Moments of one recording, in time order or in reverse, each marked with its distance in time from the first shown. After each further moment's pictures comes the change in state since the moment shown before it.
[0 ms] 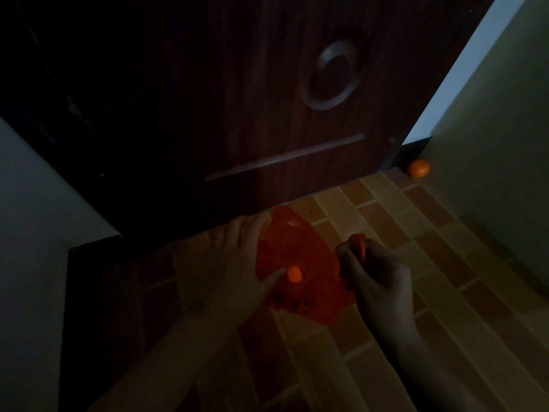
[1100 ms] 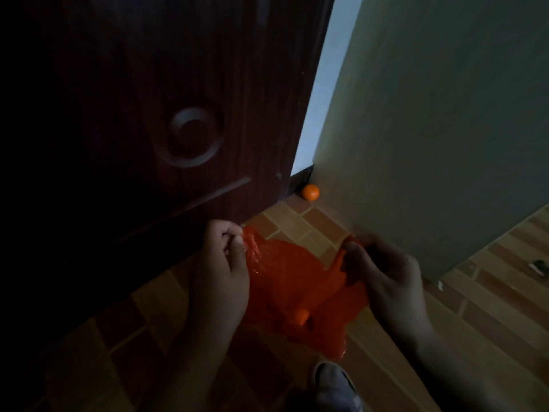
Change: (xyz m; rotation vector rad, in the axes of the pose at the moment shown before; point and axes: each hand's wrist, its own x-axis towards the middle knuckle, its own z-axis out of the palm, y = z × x) left_hand 0.088 0.178 0.026 -0.798 0.183 0.047; right_hand 0.053 -0.030 -0.176 -0.082 0.279 -0.076
